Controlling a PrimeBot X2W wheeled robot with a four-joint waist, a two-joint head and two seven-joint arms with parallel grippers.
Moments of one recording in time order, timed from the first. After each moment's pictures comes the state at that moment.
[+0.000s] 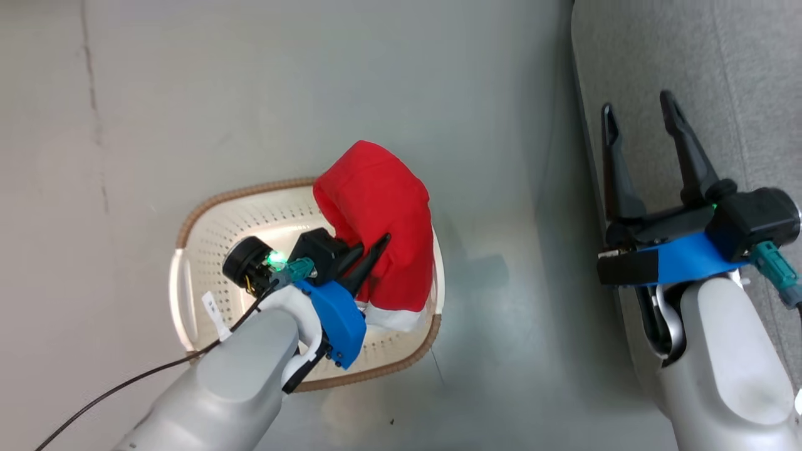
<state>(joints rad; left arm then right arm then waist) -0.85 0.16 -1.06 0.84 -0.63 -0.13 -0.26 -0.49 -0.11 0.05 0.21 0.04 0.13 -0.26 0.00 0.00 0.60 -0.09</state>
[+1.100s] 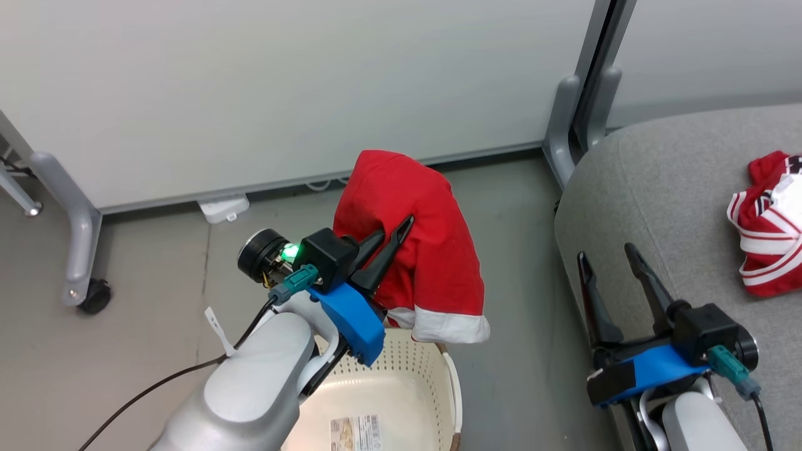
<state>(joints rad) -0.72 0.13 -0.79 0.62 -0.43 -0.13 -0.26 -0.23 -0.11 0.08 0.30 0.09 0.13 -0.26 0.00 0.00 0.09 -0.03</state>
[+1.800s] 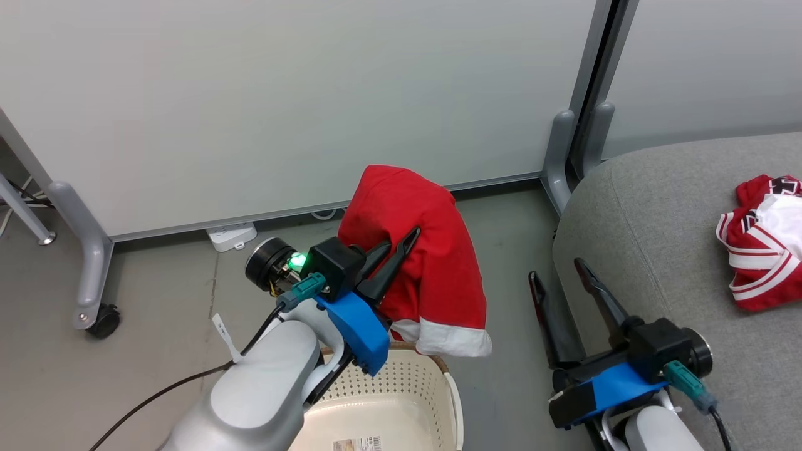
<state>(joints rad) -0.72 0.13 -0.82 0.63 -0.44 -0.13 -0.26 -0.19 -0.10 0.19 0.28 0.09 0.13 -0.26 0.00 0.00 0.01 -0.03</state>
